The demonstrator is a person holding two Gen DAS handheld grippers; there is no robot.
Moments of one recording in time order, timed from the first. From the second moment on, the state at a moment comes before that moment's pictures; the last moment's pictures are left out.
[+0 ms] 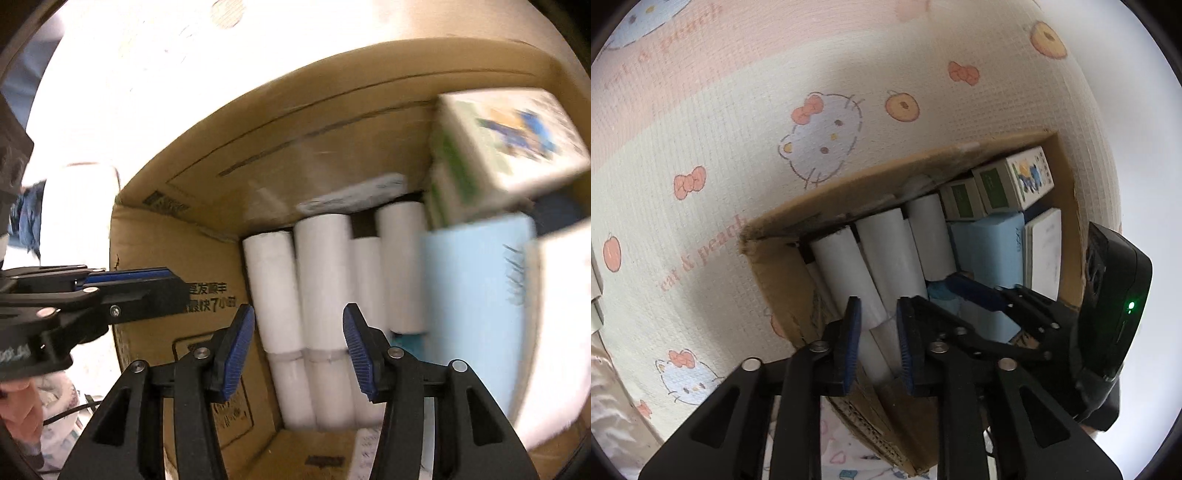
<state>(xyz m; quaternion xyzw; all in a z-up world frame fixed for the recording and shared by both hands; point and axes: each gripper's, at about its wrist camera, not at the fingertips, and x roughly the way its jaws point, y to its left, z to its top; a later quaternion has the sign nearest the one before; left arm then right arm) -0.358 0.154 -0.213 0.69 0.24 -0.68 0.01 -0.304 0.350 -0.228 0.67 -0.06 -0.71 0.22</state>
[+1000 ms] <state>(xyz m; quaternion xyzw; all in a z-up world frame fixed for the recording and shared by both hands) -0.247 0.207 -0.145 0.46 0.06 -0.89 -0.01 -0.196 0.325 -0.118 0.47 0.06 -0.87 0.15</state>
